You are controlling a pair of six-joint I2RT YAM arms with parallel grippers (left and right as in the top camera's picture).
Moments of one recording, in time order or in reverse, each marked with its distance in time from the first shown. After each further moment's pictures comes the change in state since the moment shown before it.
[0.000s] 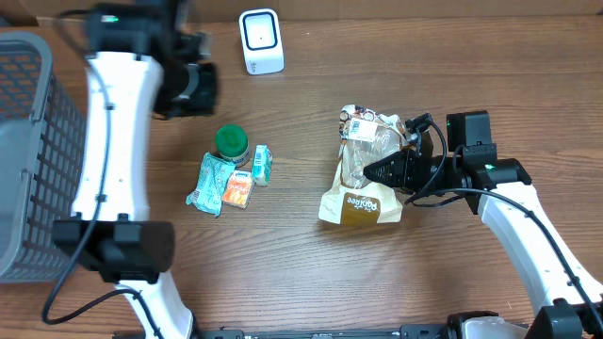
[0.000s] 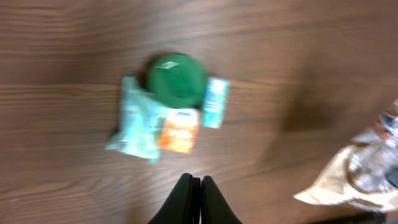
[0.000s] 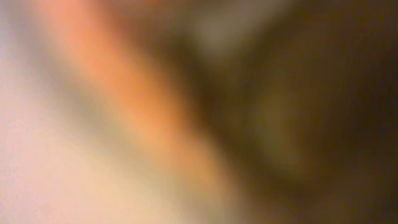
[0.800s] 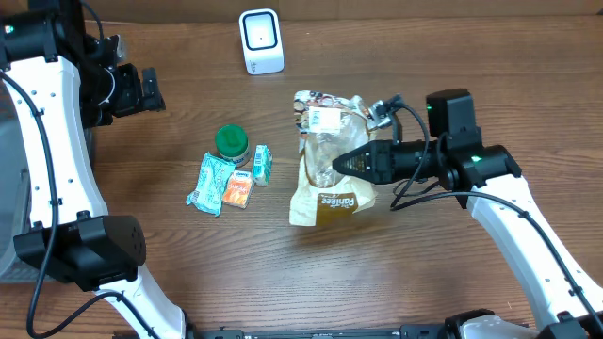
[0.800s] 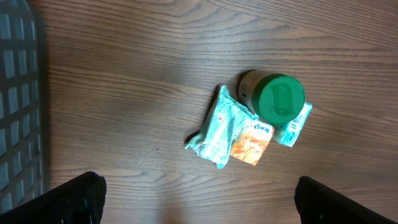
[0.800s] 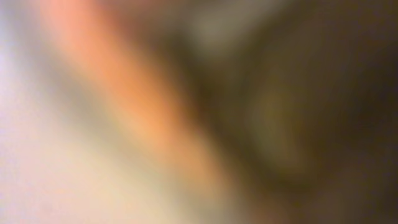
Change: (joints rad) left arm 0.251 0.000 0.002 -0.003 -0.073 0.106; right arm 0.148 0.000 0.159 0.013 -0.221 -0.072
